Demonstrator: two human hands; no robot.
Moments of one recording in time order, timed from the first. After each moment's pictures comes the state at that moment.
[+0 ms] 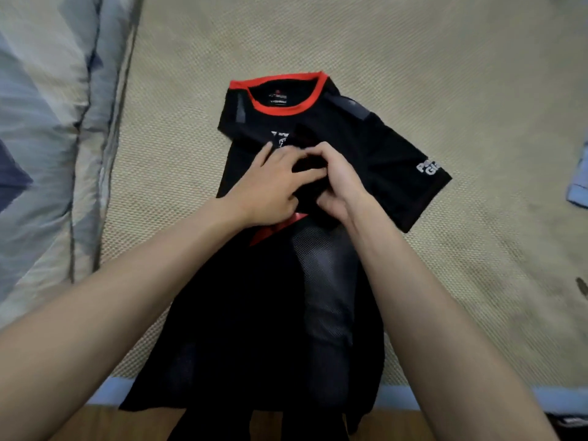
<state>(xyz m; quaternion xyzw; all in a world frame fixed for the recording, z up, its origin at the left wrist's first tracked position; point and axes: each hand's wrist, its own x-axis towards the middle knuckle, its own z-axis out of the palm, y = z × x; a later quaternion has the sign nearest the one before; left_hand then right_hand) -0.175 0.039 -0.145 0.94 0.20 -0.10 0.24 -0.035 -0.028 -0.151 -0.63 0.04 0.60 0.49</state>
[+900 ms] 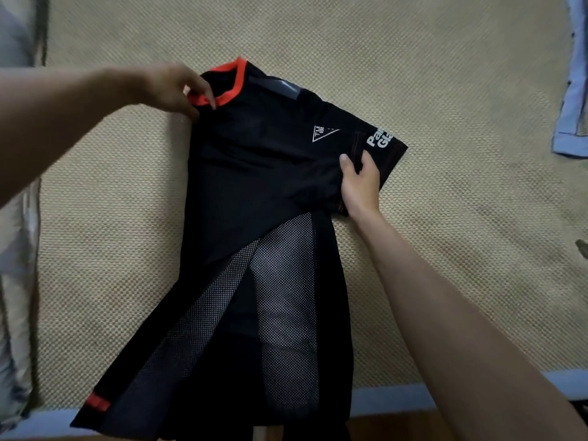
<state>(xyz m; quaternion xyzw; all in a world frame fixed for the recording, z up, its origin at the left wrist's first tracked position) -0.096 0.177 -0.146 0.88 0.32 -0.26 0.24 0.068 -0.134 -0.222 -0.81 -0.10 0.31 0.48</state>
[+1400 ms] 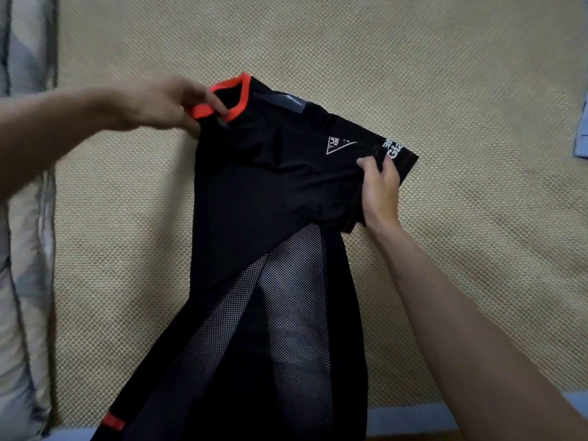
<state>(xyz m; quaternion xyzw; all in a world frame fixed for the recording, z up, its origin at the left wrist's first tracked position) -0.096 0.163 -0.114 0.79 0.36 -0.23 0.44 0.083 -0.126 -0.216 -0.76 -0.03 0.31 0.57</state>
